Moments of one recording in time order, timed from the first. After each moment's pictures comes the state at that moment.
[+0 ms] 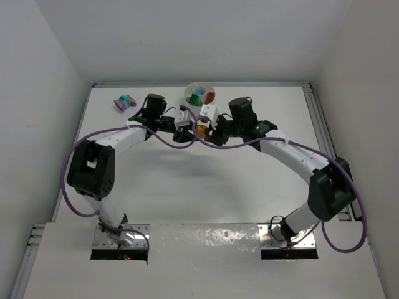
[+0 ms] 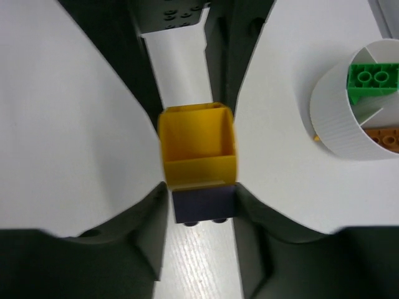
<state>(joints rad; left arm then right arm) -0.32 1.72 1.17 -0.12 1.17 0.78 0.55 1.55 1.14 -0.22 -0.48 -0.57</state>
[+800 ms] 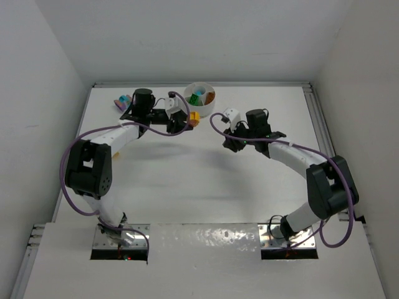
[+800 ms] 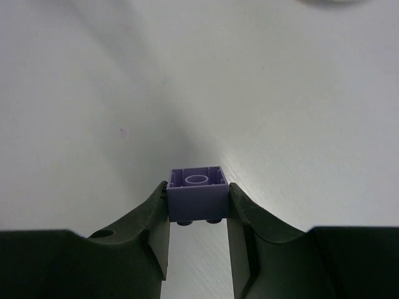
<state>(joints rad) -0.23 1.72 1.16 0.07 1.18 0.54 0.38 1.54 0.89 -0.05 -0.40 -0.37</state>
